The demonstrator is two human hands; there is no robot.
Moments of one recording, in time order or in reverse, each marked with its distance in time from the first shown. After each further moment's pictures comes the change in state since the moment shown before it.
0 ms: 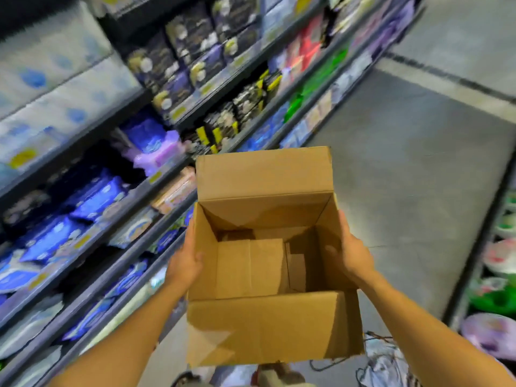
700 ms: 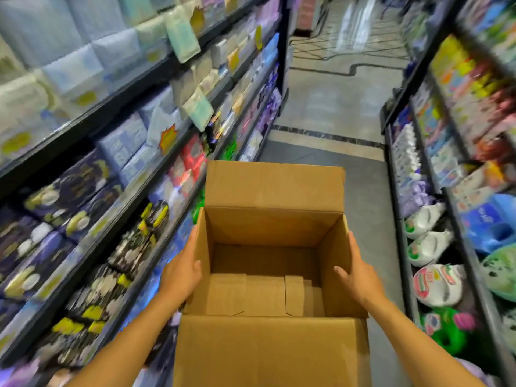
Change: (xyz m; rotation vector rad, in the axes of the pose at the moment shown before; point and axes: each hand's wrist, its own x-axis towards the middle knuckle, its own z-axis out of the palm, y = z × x) left_hand 0.283 0.384 -0.040 0.096 0.030 0.515; right_hand 0.175 0.134 -0.226 0.107 0.324 0.399
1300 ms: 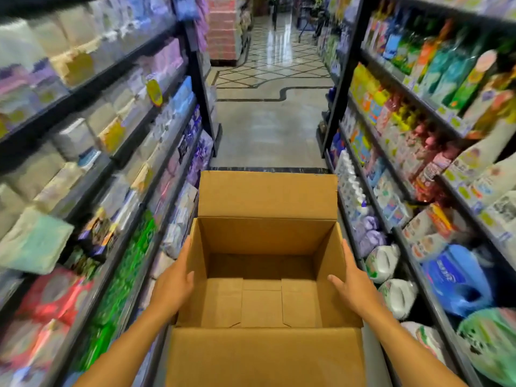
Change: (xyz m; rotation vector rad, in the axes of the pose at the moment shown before) left_hand 0.402 0.281 0.090 0.036 -0.096 0.251; right_hand 0.350 0.119 -0.162 0.099 0.121 0.129
